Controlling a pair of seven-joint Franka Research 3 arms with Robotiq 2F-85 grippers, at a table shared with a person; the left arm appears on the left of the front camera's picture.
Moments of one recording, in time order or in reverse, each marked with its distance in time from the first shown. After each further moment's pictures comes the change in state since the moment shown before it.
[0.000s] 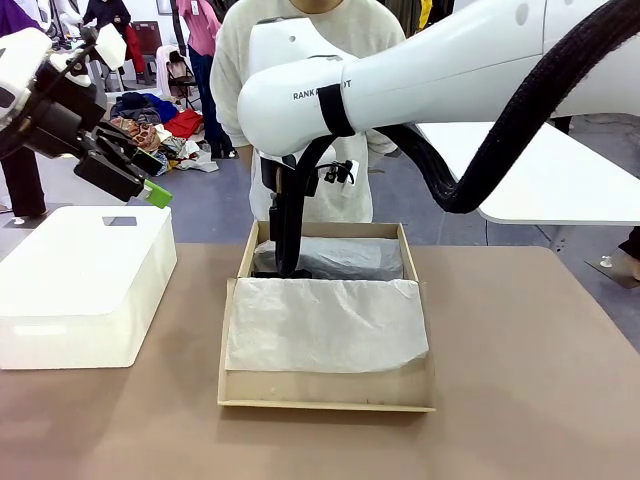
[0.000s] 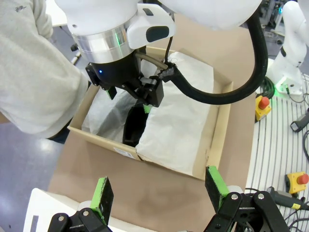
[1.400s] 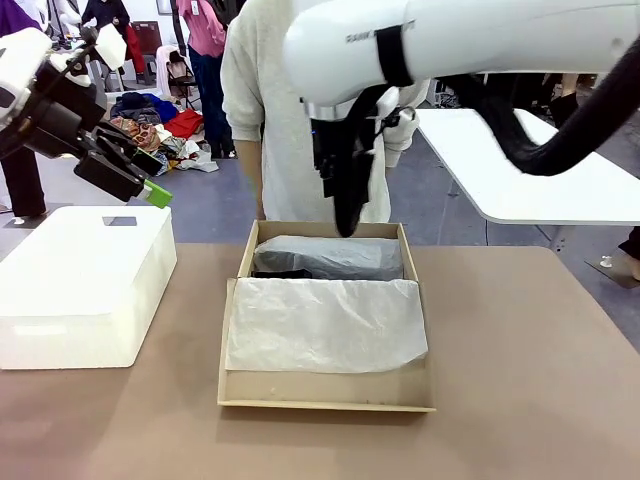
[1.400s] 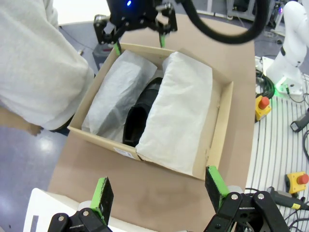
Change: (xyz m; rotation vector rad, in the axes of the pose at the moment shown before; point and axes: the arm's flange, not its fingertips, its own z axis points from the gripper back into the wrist) left arm 0.000 0.000 0.000 0.000 0.000 0.000; right arm 0.092 0.018 0.066 -0.013 -0.097 0.637
